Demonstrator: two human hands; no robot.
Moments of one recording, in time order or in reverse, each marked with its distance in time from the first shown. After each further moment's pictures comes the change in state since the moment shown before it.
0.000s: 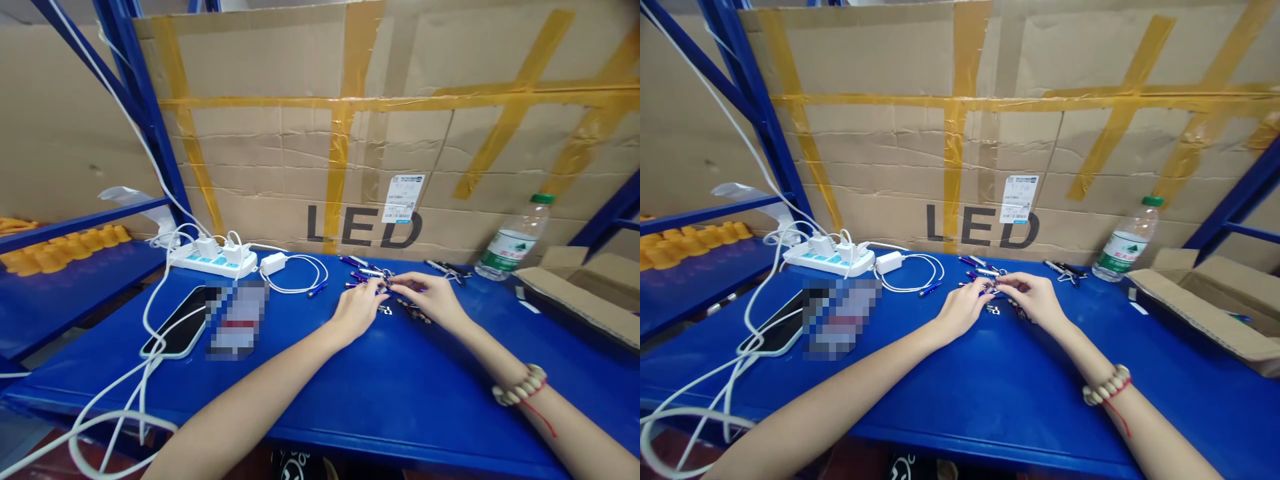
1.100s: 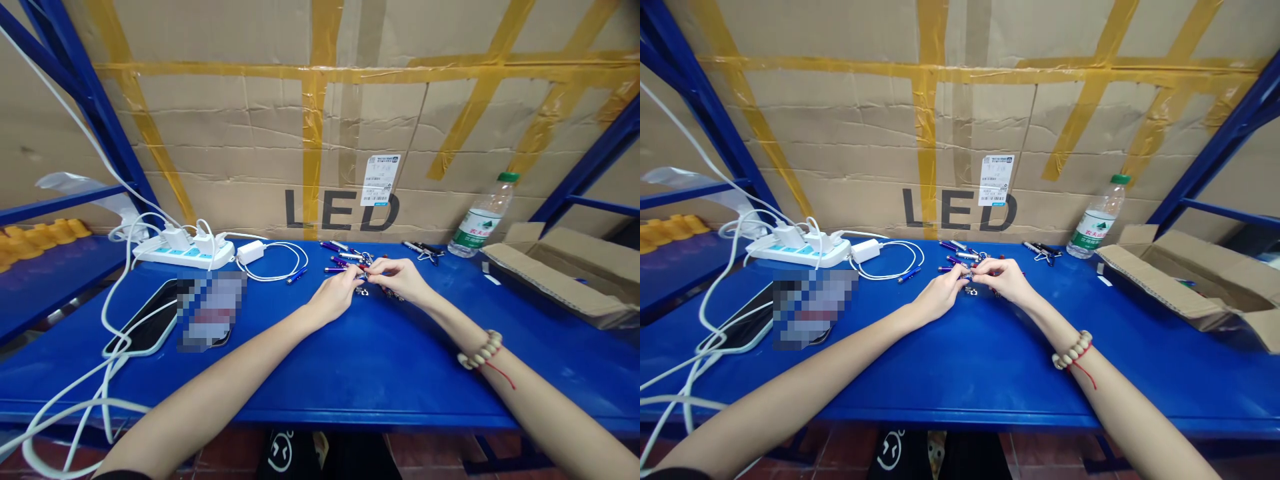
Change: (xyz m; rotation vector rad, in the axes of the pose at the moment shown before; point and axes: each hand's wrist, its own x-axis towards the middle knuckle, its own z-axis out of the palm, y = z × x) left_hand -0.003 -0.003 0.000 -0.152 -0.118 0.088; right_hand 0.001 0.010 0.007 0.447 -0.095 -0.004
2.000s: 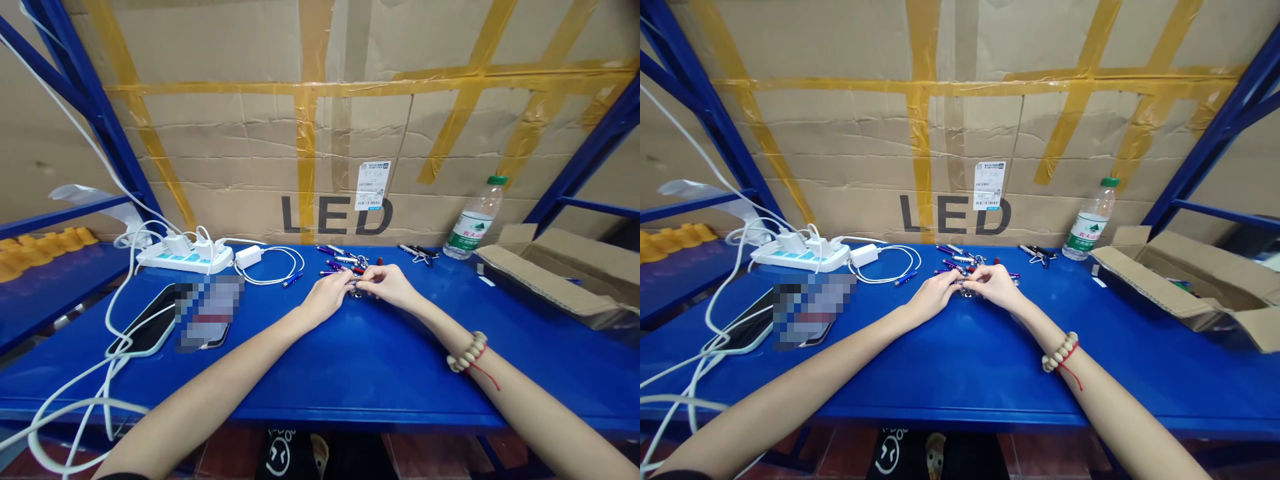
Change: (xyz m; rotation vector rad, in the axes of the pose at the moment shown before) left_hand 0.004 -0.008 0.005 0.053 0.064 0.090; right_hand -0.007 -0.001 0.005 -0.127 -0.047 0.219
